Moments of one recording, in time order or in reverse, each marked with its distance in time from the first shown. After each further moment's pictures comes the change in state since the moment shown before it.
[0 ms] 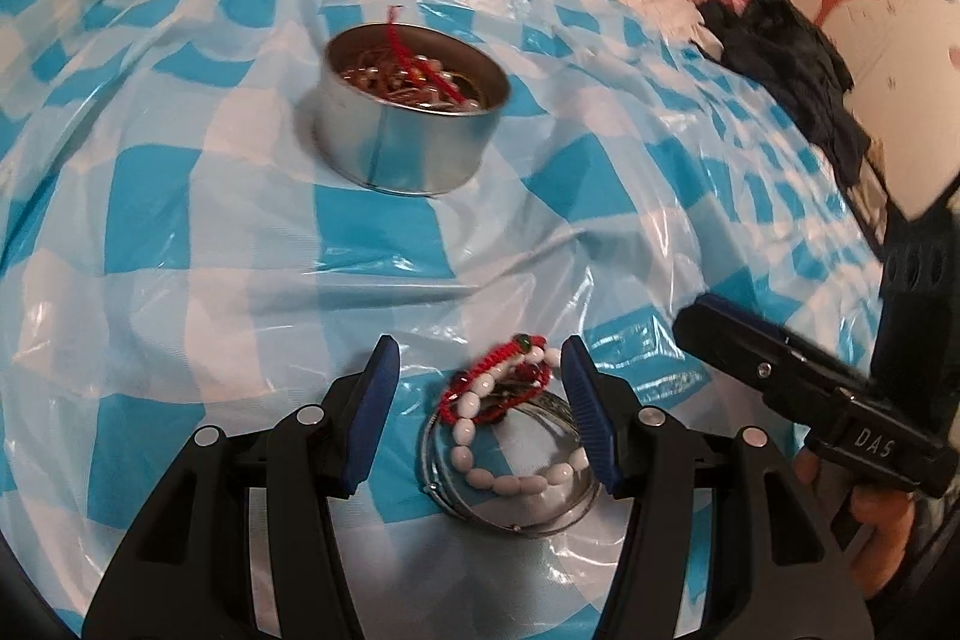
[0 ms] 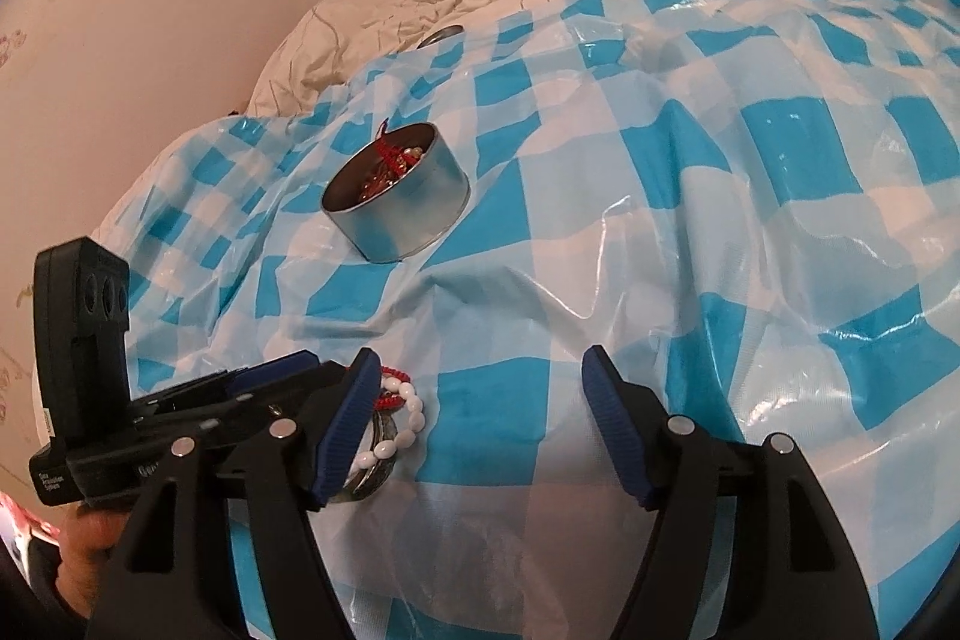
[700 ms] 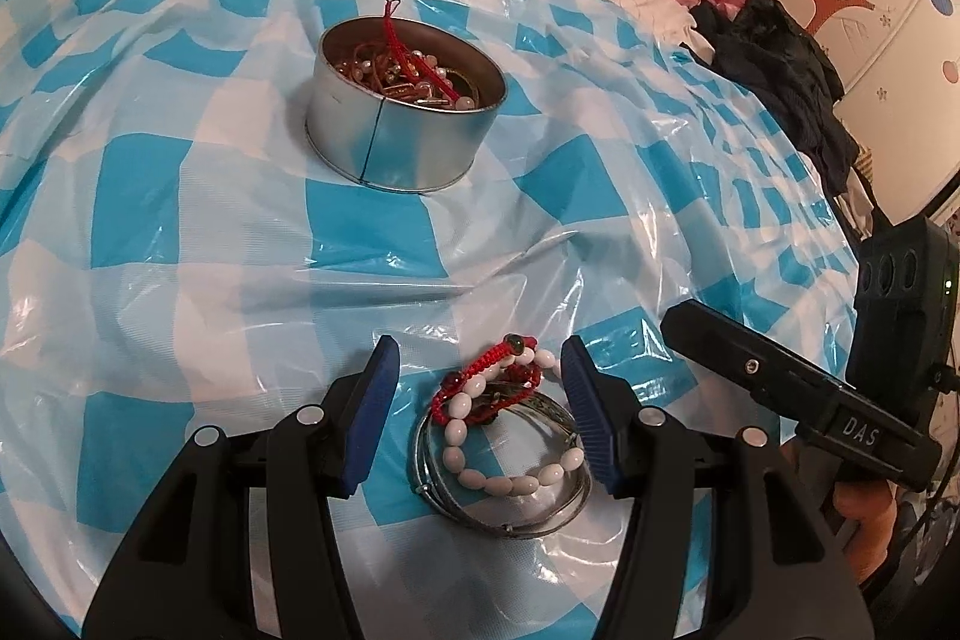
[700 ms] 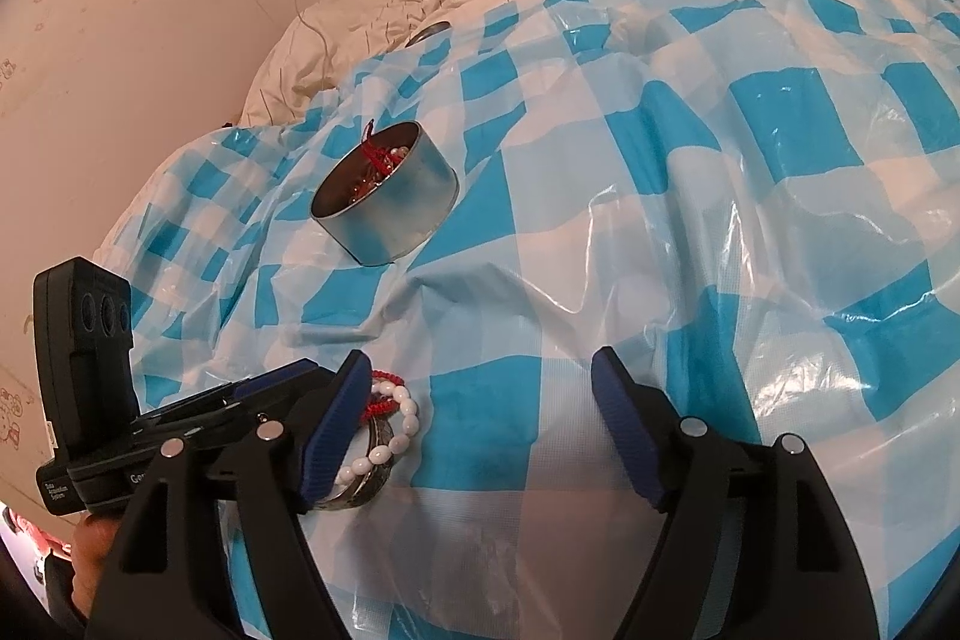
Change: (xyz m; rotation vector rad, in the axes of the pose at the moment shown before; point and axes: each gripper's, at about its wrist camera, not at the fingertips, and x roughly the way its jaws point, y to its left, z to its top) left arm 0.005 -0.001 0.002 -0.001 0.017 -0.037; right arm 0.003 -0.008 0.001 0.047 0.017 0.015
